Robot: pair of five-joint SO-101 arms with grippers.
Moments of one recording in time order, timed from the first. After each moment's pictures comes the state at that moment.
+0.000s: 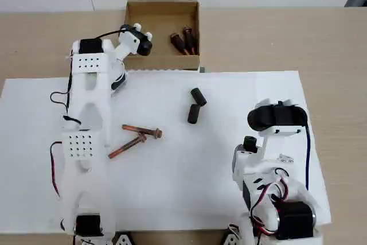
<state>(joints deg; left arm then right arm) -5.7 59.5 -62.5 98.3 -38.5 -8.6 -83.9 56.4 83.0 -11.2</state>
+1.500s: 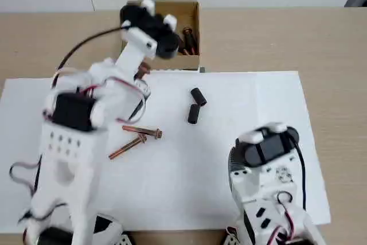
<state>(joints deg) 12.9 -26.2 1.2 88.7 -16.3 -15.2 -103.3 57.1 85.3 0.7</state>
